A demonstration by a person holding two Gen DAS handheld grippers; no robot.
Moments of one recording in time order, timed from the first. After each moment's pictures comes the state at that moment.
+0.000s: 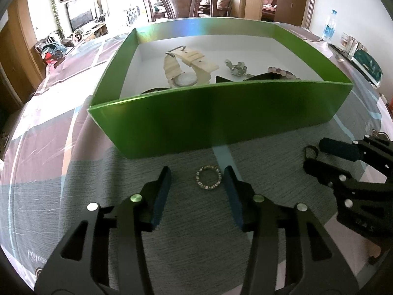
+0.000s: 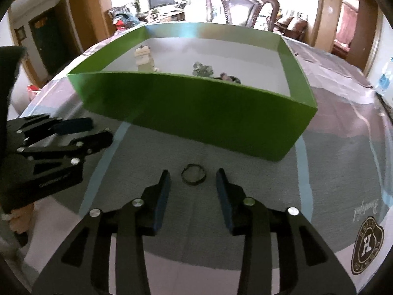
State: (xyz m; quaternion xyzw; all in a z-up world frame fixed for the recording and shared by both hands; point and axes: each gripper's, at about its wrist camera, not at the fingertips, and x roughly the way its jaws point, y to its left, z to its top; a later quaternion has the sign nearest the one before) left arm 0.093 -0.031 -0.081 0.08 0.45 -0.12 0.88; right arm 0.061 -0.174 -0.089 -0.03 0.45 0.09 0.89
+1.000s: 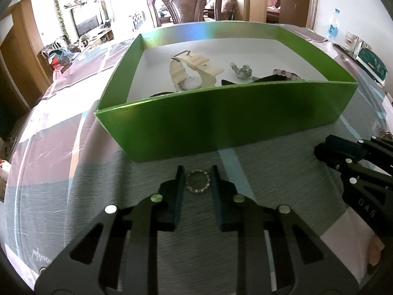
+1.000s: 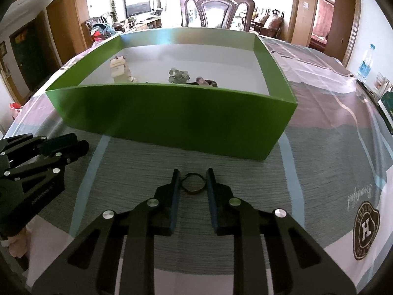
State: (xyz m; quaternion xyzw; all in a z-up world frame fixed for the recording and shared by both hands) left arm 0.089 -0.033 -0.080 0.09 0.43 -0.10 0.89; right arm 0.059 -0.175 -0.093 -0.02 0.44 0.04 0.90
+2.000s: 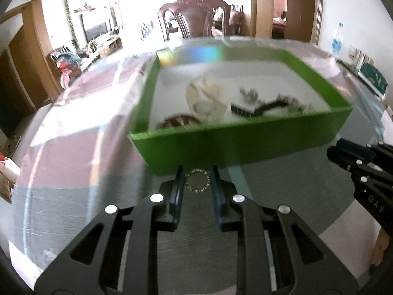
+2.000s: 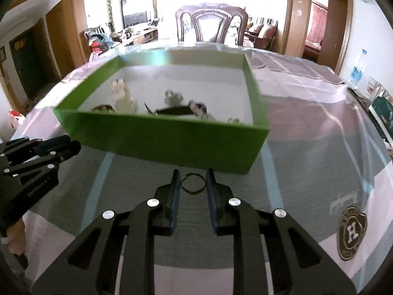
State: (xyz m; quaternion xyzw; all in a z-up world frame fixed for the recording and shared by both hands) left arm 0.078 -0.022 -0.040 0.08 0.39 -0.08 0.91; right arm 0.048 -0.182 -0.055 -0.01 0.41 0.04 0.91
